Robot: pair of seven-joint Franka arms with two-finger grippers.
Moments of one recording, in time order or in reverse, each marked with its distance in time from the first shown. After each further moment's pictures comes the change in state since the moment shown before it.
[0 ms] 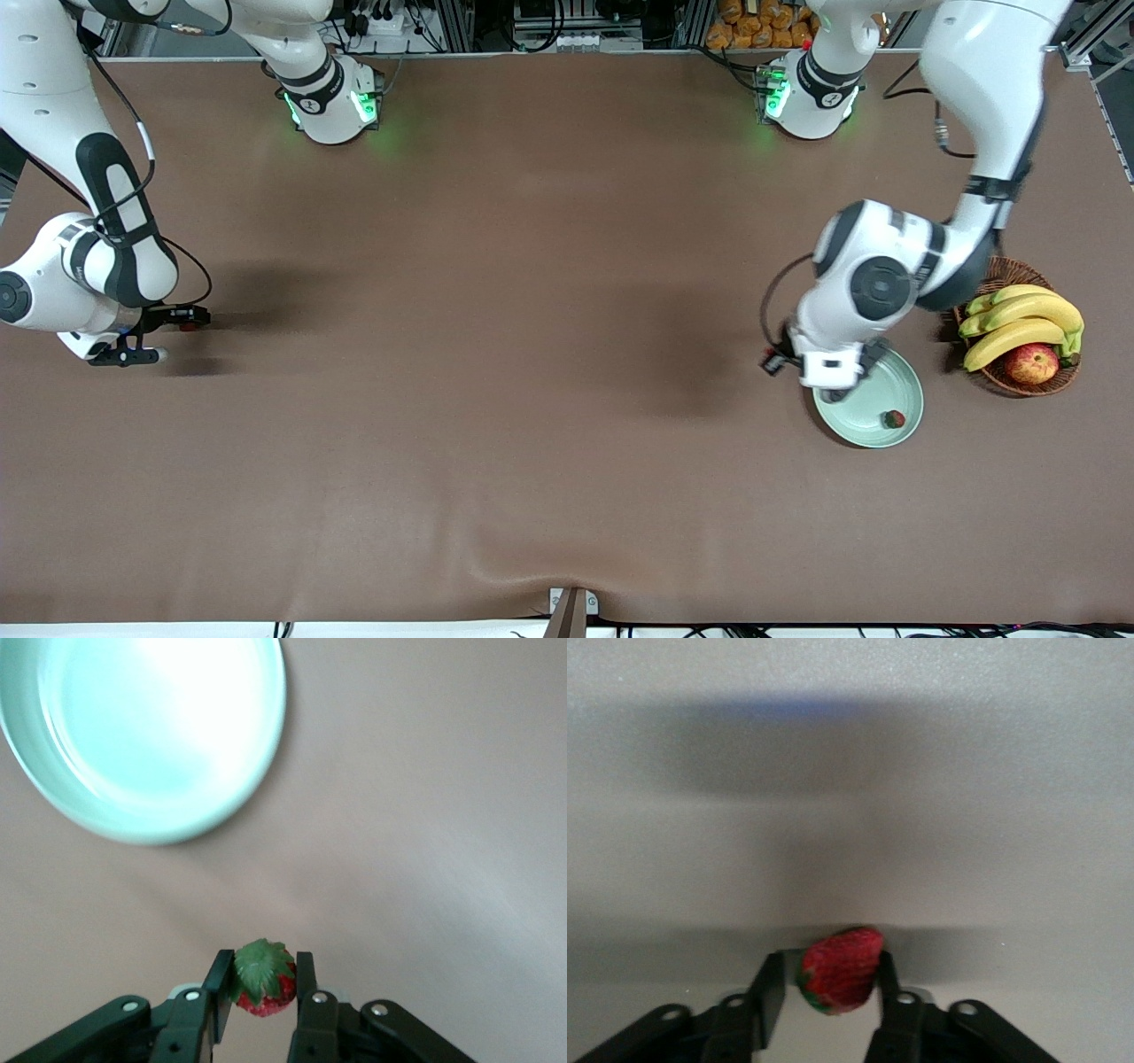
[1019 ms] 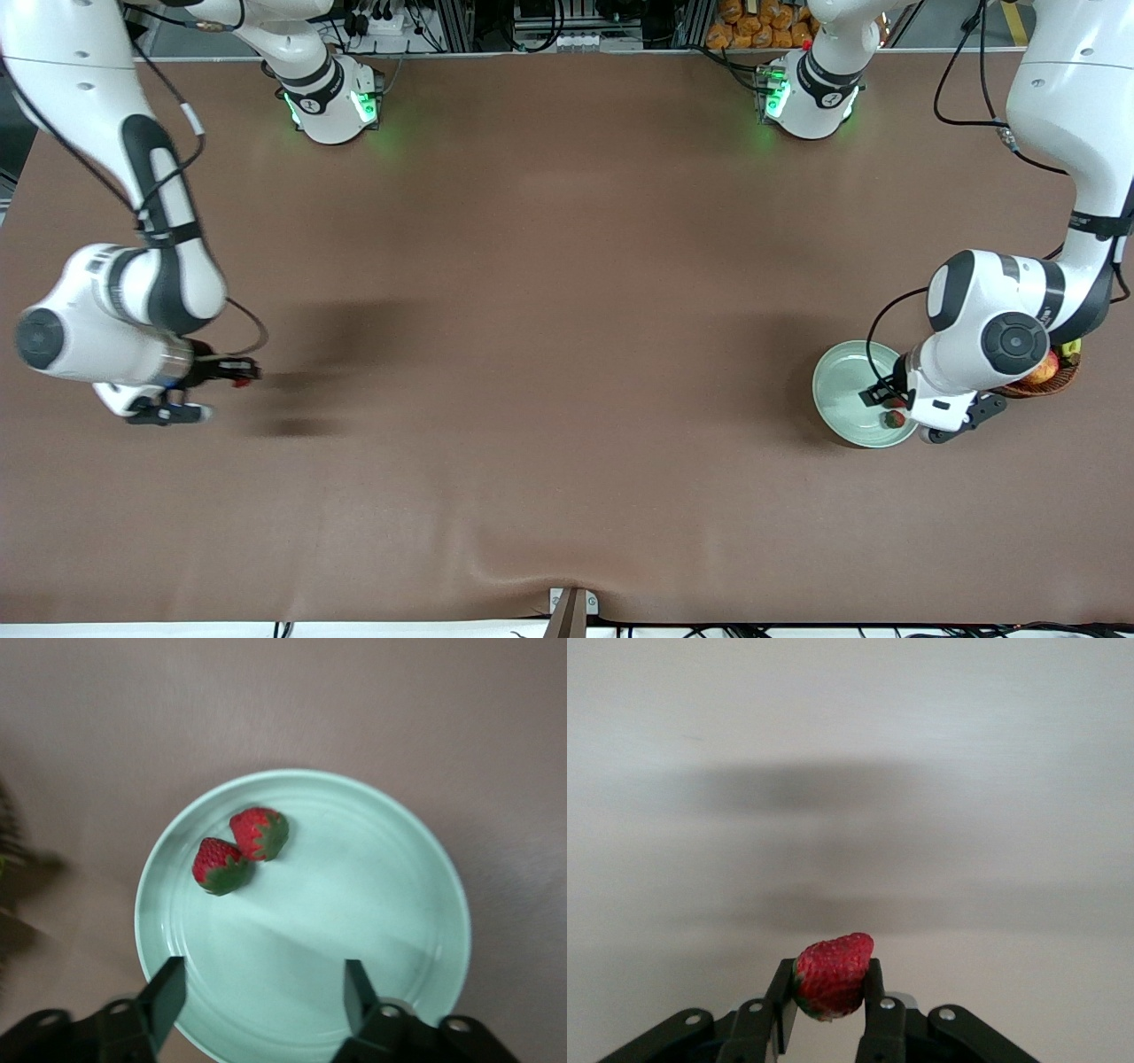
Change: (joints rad) left arm 0.218 0.129 -0.007 0.112 0.137 0.009 0.362; right arm 0.216 -0.025 0.169 0.256 0.127 -0.155 0.395
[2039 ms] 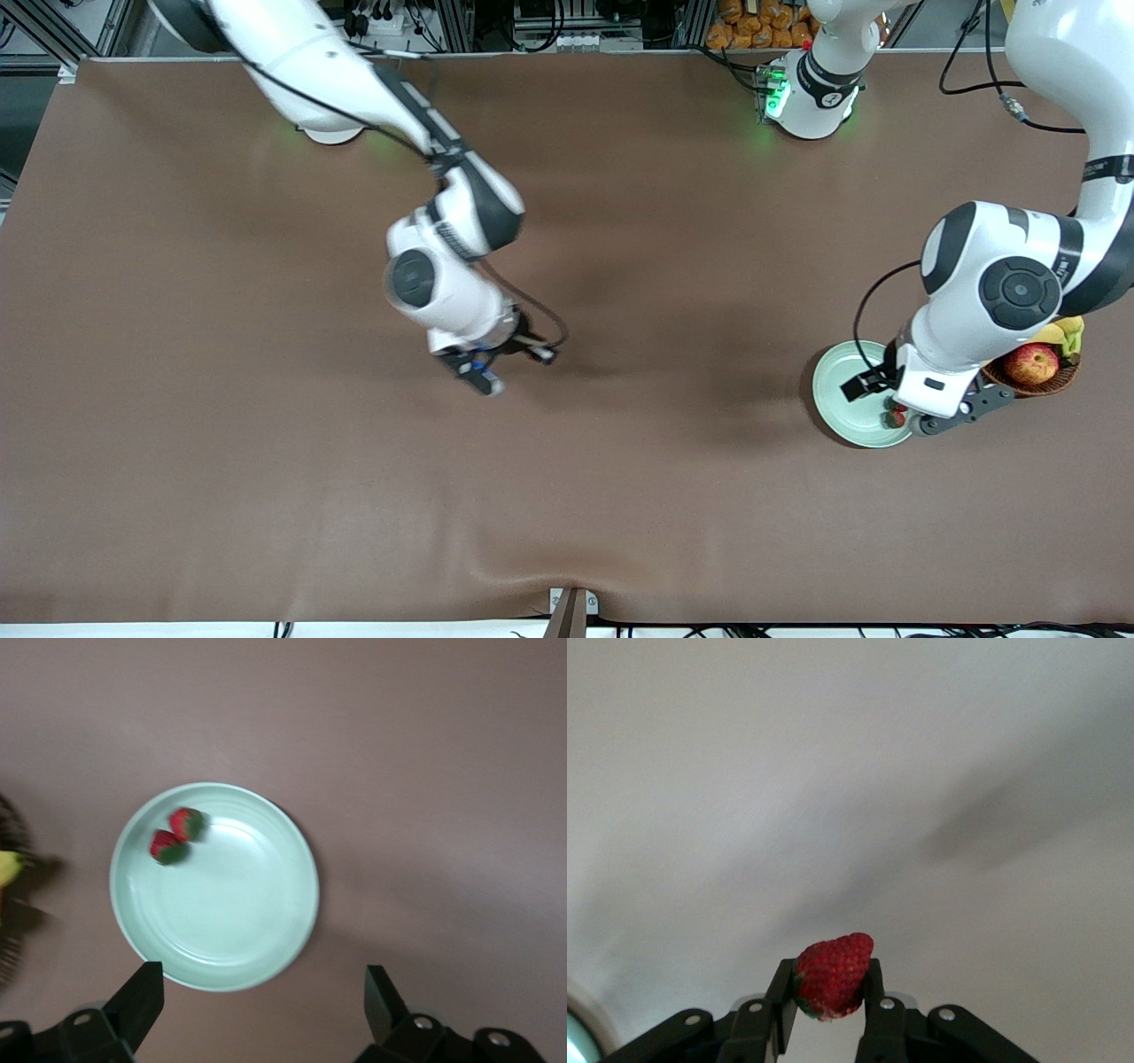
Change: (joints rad) left arm -0.004 -0.133 -0.154 0.042 -0.035 -0.110 -0.003; right arm 0.470 0.208 0.254 0.248 0.149 0.327 1.156
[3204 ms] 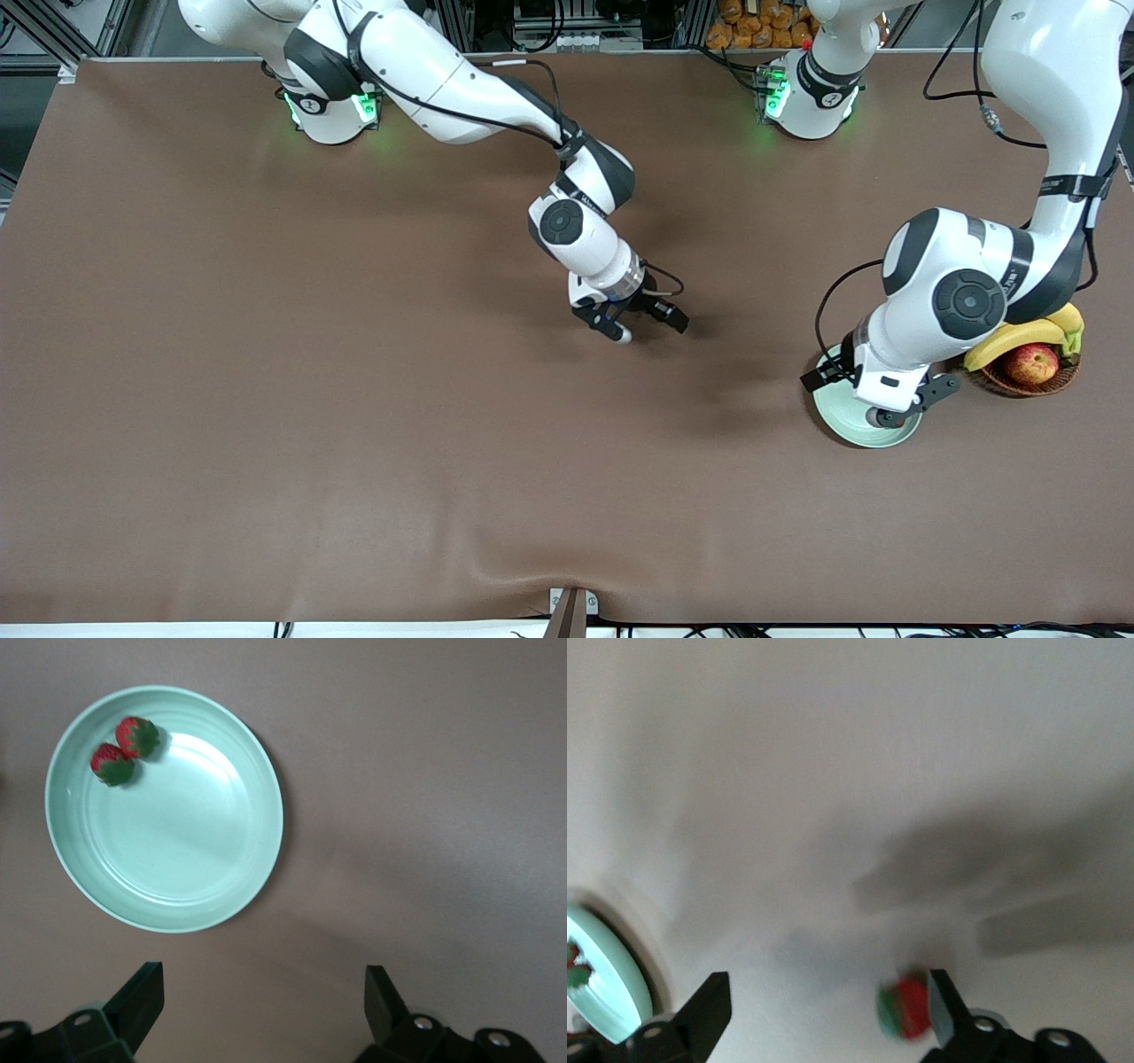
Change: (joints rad) left arm -0.036 0.042 -0.012 -0.035 -0.036 -0.014 -0.137; right arm 0.236 0.278 -0.011 0.282 0.001 0.213 0.205
